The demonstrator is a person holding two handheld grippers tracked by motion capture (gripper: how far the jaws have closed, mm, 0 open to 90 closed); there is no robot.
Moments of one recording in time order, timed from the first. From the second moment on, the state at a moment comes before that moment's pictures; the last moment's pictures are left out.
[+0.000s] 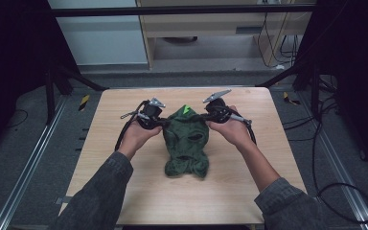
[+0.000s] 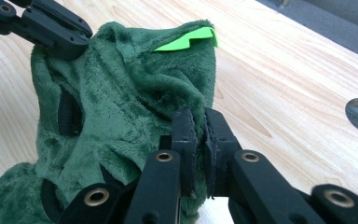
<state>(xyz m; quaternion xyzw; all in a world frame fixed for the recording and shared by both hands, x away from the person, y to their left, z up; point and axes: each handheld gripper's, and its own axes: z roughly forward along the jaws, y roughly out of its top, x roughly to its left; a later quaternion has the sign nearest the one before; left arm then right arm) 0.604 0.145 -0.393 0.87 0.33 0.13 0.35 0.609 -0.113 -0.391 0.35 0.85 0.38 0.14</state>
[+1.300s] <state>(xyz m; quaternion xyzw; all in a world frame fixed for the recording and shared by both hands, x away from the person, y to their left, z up) 0.607 0.144 -0.385 0.87 0.32 0.15 0.35 0.615 -0.110 -0.383 0.34 0.85 0.38 0.16</state>
